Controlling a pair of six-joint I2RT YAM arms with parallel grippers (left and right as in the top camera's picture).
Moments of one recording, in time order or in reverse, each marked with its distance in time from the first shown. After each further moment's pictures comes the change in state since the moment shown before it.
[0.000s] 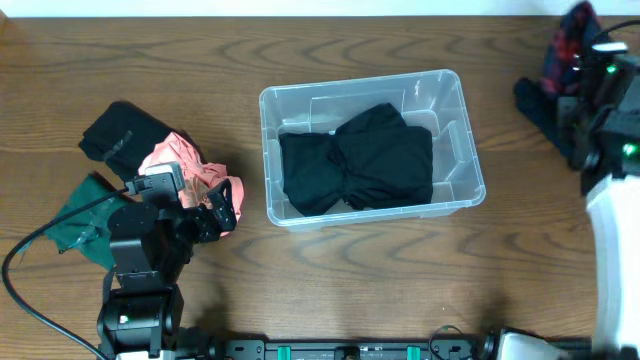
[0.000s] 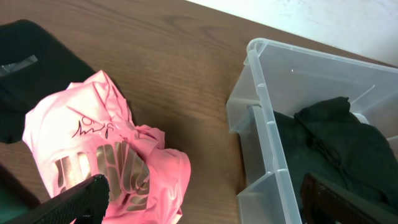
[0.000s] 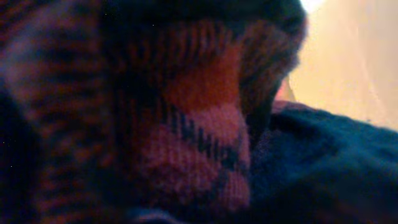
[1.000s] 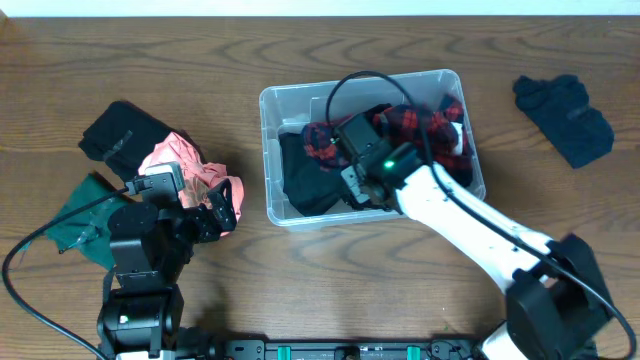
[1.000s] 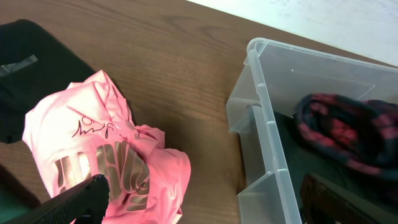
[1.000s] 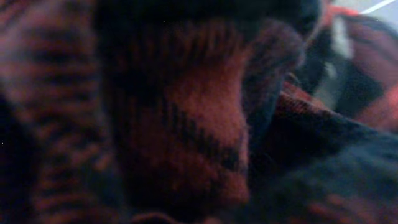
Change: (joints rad) left arm 0.000 0.000 0.000 0.000 0.000 0.000; right arm 0.898 0.337 0.001 -0.189 0.065 0.398
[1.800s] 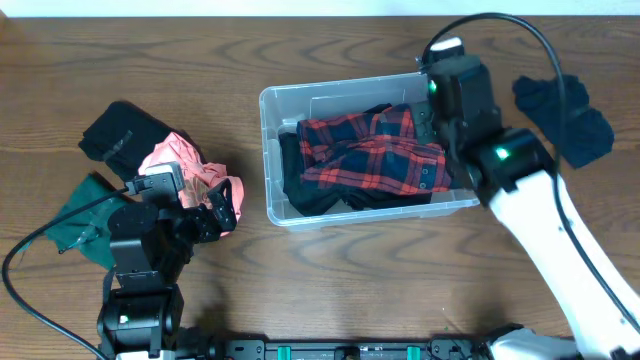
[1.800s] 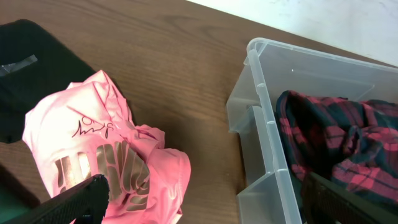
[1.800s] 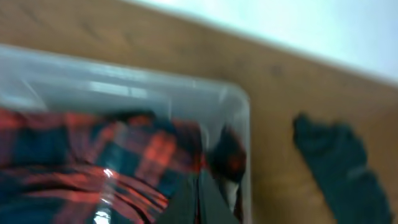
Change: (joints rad) left arm 0.000 0.000 0.000 0.000 0.000 0.000; right arm -0.270 -0.269 0.116 0.014 0.045 -0.045
